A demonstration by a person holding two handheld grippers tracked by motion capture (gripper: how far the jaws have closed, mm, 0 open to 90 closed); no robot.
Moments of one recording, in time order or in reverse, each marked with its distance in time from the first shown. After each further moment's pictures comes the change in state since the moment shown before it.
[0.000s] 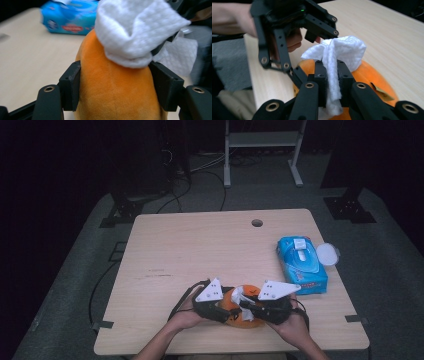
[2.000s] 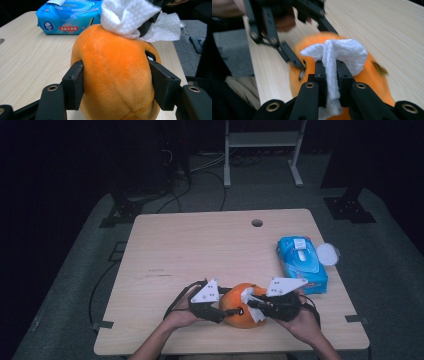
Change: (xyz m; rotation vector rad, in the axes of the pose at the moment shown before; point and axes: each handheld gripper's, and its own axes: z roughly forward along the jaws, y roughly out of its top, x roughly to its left) left arm 0.005 -0.004 -0.010 0.006 -0.078 0.025; right arm -0.017 -0.003 -0.014 0.076 0.045 0.012
